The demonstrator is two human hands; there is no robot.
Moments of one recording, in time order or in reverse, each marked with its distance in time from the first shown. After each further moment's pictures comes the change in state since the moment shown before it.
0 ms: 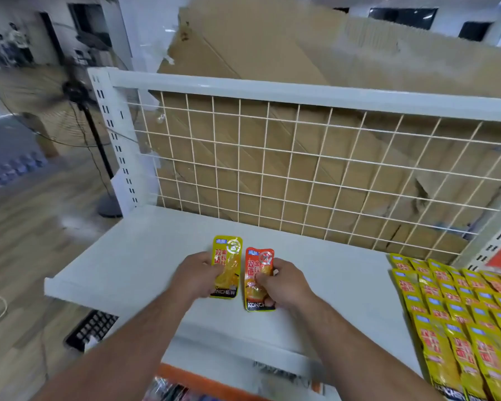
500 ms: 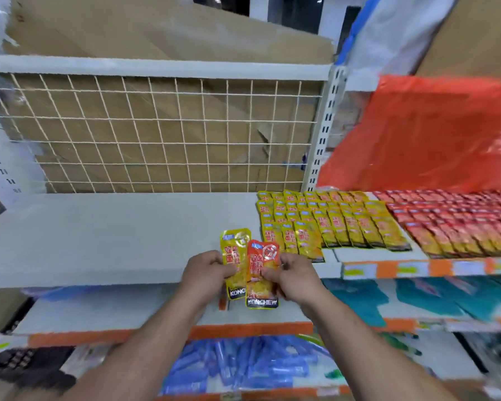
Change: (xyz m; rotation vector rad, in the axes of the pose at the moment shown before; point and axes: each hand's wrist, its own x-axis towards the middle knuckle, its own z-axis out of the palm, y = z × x) left_hand -0.238 0.019 0.180 -0.170 -0.317 0.157; right_hand -0.245 0.159 -0.135 0.405 0.215 0.097
